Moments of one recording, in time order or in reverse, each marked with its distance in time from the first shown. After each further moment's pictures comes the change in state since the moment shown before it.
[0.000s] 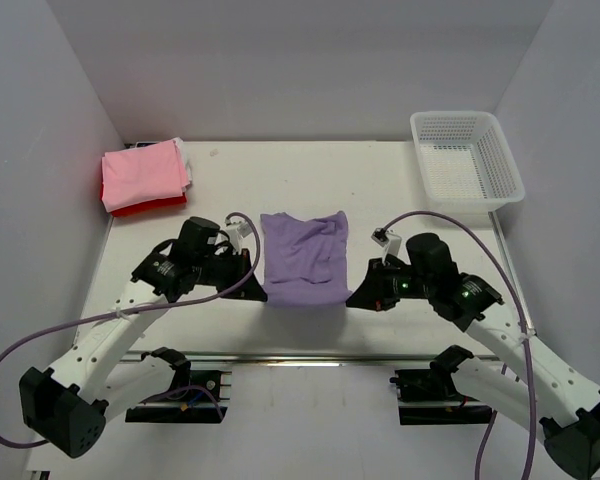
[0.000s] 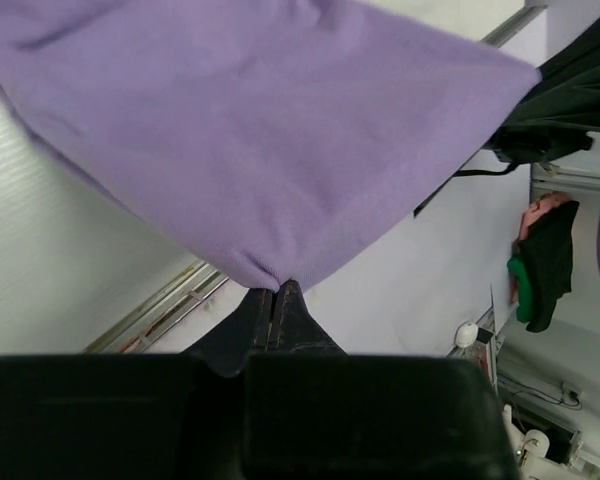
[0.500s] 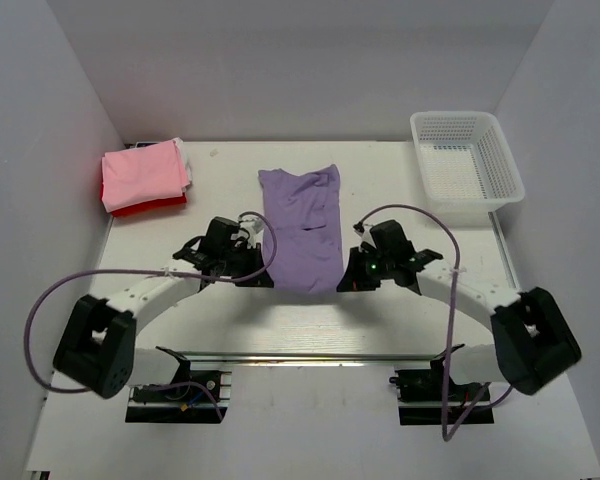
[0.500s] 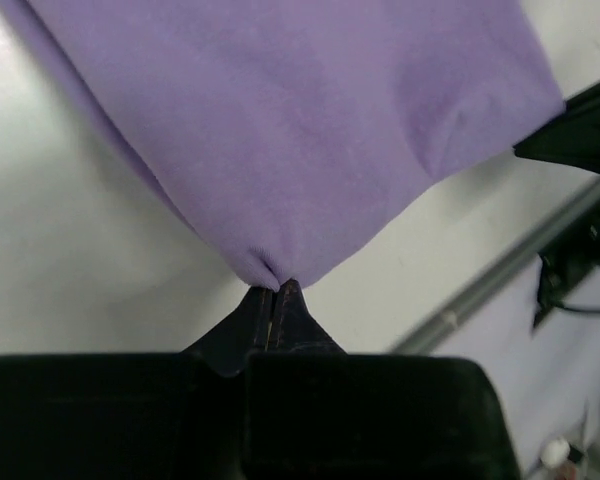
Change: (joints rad) left arm 0.044 0.399 -0.130 0.509 -0.145 0.045; right arm -0.072 0.563 0.014 0.327 0.146 -0.022
